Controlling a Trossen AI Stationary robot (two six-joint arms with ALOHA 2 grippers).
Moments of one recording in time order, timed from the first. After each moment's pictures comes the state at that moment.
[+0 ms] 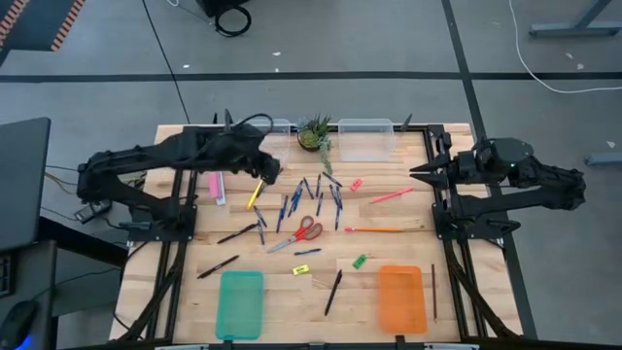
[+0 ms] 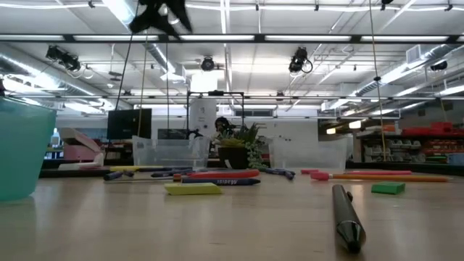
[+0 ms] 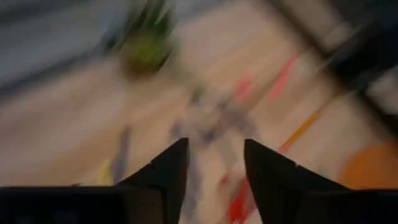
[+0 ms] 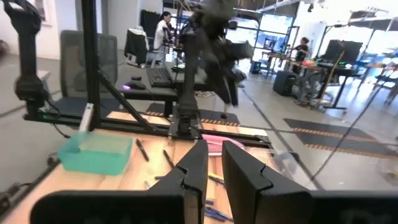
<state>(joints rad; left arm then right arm) 0.18 1.31 1.37 -0.91 -0.26 -0.72 0.00 0.41 0.79 -0.39 -0.01 -0.13</state>
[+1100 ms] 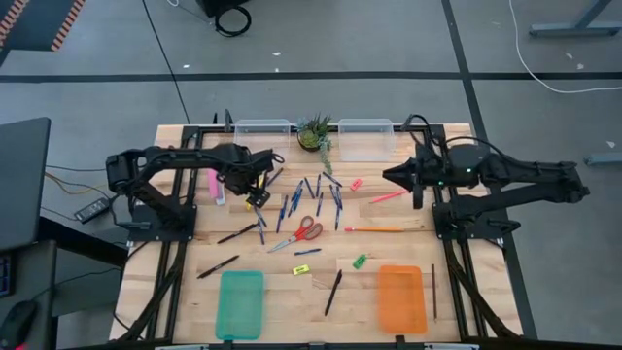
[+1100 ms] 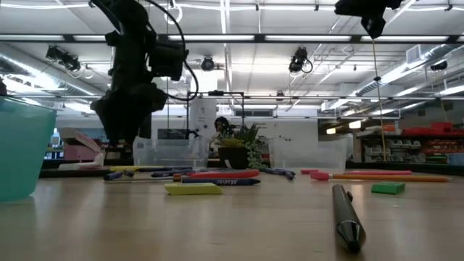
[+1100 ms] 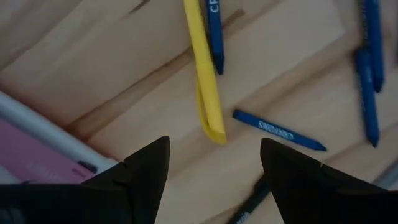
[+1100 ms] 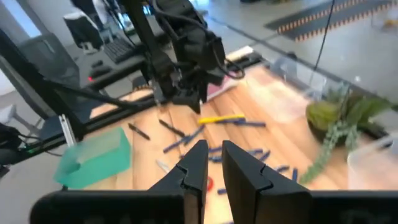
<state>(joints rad) 0.36 1.55 0.95 -0.94 0.05 -0.58 0.00 0.66 0.79 -0.42 0.16 0.38</state>
